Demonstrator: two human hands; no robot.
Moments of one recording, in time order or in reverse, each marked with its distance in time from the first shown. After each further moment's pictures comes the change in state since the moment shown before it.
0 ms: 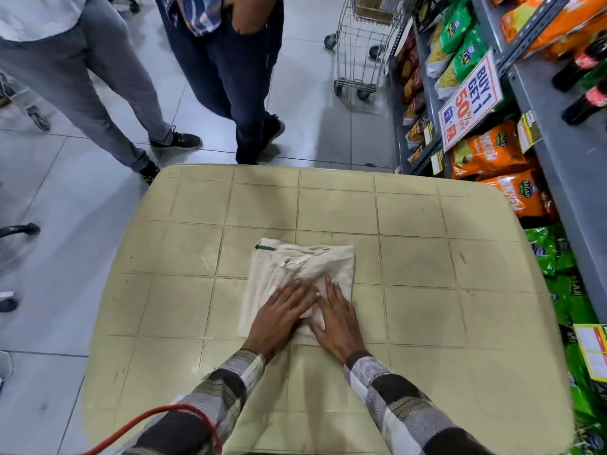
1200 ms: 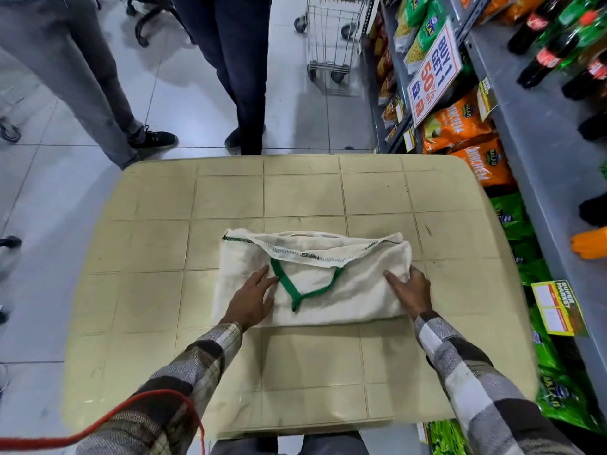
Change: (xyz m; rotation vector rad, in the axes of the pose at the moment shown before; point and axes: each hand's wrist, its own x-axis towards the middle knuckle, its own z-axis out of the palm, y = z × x) left_hand 0.023 -0.003 0.024 -0.287 -0.221 -0.331; right_hand -0.038 0.174 -0.110 0.596 0.309 0.648
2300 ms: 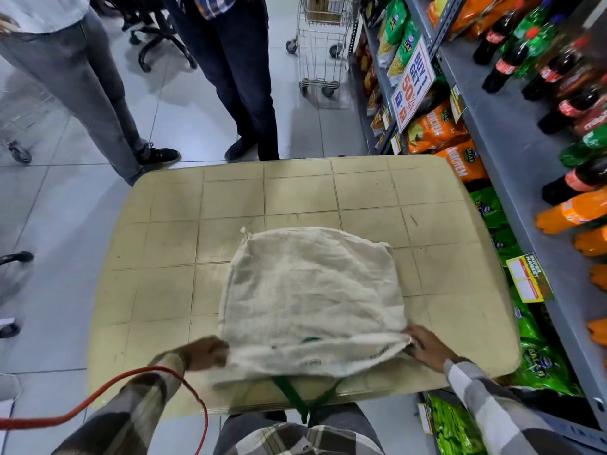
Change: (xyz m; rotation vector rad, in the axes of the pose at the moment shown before) left_hand -0.144 -0.047 -0.050 -0.031 -0.671 -0.166; right_hand -0.109 0.108 -0.053 -0.338 -0.559 -0.193
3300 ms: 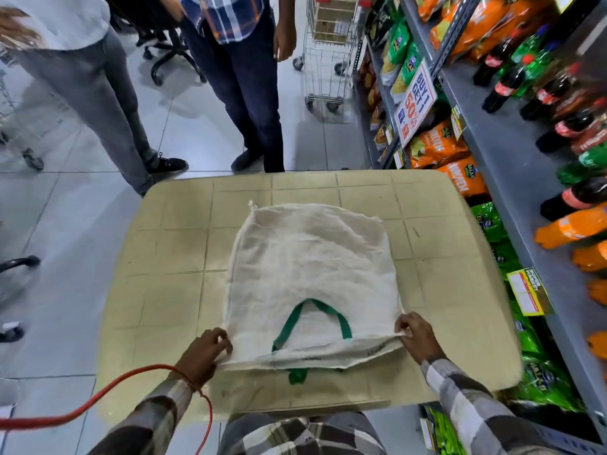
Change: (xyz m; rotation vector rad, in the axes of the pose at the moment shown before) left_hand -0.009 -0.028 0.033 0.250 0.633 0.218; right_hand 0.045 -0.004 0.012 -0.078 0.455 -0.198
